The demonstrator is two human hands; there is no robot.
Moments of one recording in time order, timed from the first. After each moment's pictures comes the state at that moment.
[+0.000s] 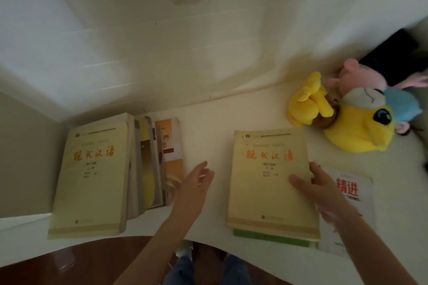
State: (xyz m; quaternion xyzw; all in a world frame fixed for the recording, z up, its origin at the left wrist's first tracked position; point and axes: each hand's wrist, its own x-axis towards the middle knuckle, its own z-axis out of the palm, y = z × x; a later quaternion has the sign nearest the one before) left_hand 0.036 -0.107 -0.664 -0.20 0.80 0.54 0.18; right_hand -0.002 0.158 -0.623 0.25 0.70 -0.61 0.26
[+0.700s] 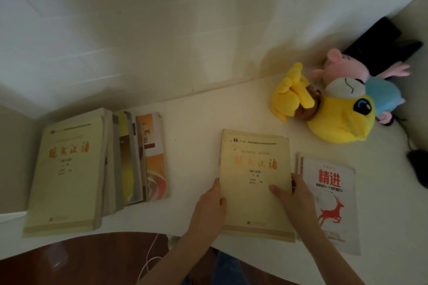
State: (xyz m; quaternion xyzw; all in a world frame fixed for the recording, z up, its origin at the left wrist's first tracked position) left_hand 0.067 -0.027 -0.681 -0.13 0.83 0.48 0.25; right_hand 0.036 0.166 -0.672 0.27 0.85 -0.42 0.18
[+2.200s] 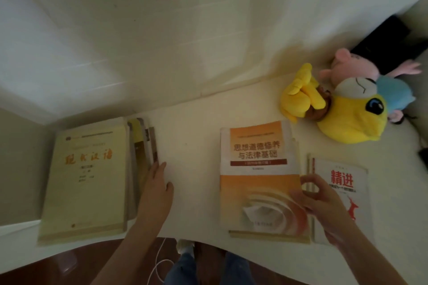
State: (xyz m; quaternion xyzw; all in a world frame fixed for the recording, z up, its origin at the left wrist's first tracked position) left_hand 0.048 -0.154 -0.686 -0.24 0.89 0.36 0.15; right_hand 0.035 0.167 -0.611 0.26 0.68 -0.65 0.23
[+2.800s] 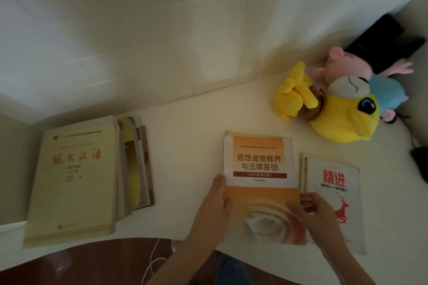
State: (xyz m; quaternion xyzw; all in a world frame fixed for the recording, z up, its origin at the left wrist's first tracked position) left_hand 0.061 -0.034 -0.658 -0.13 0.79 0.51 0.30; right_hand 0.060 0.188 -0.659 0.27 0.86 -0.40 0.17
